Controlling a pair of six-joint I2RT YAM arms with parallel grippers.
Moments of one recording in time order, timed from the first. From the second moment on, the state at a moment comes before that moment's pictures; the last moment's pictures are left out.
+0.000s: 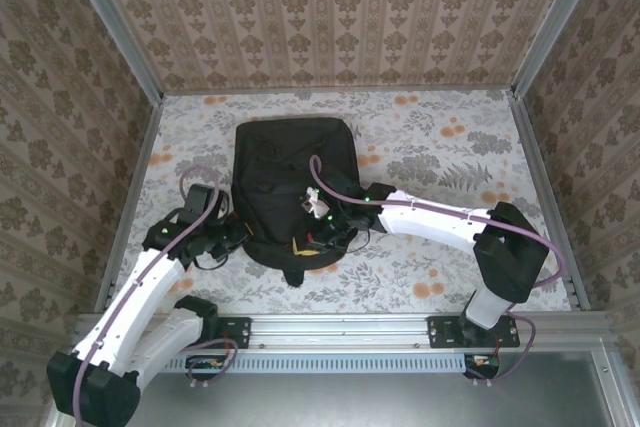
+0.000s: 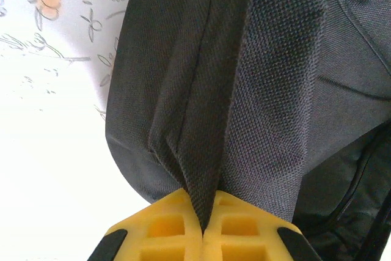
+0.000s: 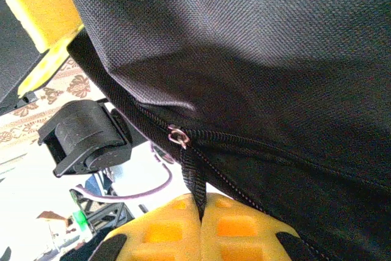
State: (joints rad) left arm -0.37 0.83 0.72 -0.91 0.19 -0.88; right arm 0.89 1.66 1.17 -0.45 -0.62 0.94
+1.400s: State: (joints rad) left arm -0.26 0.86 0.73 -0.97 0.17 -0.93; right arm 0.95 1.85 1.36 -0.34 -0.64 1.03
